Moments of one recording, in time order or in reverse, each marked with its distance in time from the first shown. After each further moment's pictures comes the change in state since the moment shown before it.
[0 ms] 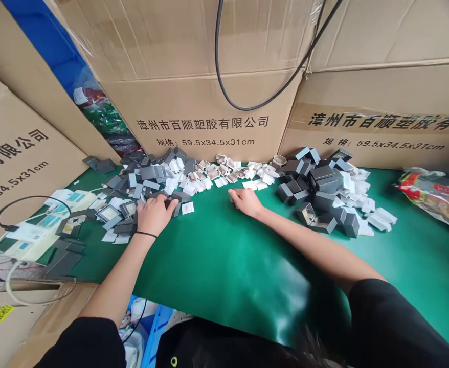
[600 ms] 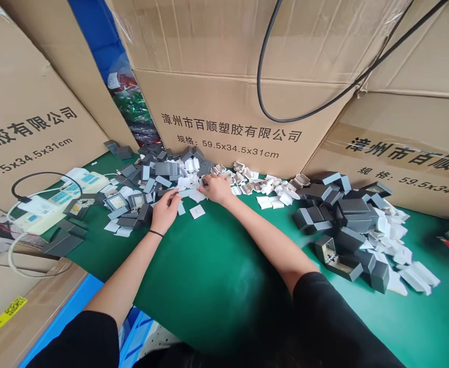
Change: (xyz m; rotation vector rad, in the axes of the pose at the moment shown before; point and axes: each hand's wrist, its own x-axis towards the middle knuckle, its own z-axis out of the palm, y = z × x) left_hand 0.011 0.000 0.037 -0.958 0.216 -0.258; right_hand 0.115 -0.066 0.051 -0.246 -0.128 -0.153
